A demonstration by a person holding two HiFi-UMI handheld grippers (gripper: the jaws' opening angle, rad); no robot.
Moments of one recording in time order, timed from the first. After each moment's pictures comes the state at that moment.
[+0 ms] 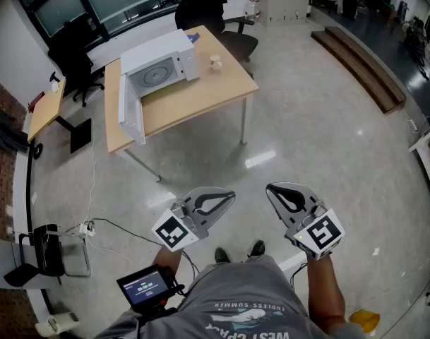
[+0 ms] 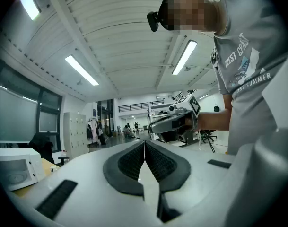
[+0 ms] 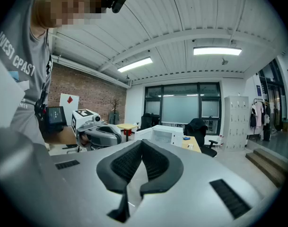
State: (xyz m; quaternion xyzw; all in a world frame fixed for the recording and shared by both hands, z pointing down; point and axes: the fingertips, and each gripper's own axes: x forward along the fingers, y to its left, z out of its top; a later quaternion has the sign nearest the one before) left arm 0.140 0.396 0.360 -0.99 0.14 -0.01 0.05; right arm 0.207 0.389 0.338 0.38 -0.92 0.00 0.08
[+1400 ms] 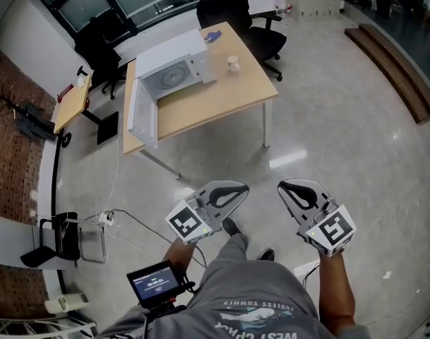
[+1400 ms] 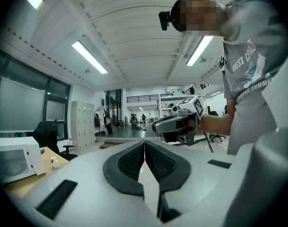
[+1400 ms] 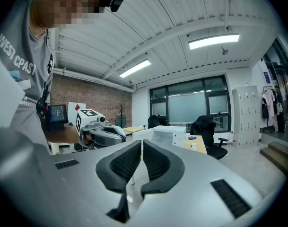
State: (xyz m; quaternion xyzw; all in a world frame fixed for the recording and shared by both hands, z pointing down) left arm 0.251 0.295 0.386 -0.98 0.18 -0.05 0.01; right arm 0.317 0.291 0.369 0.32 -0.95 0.01 0.05
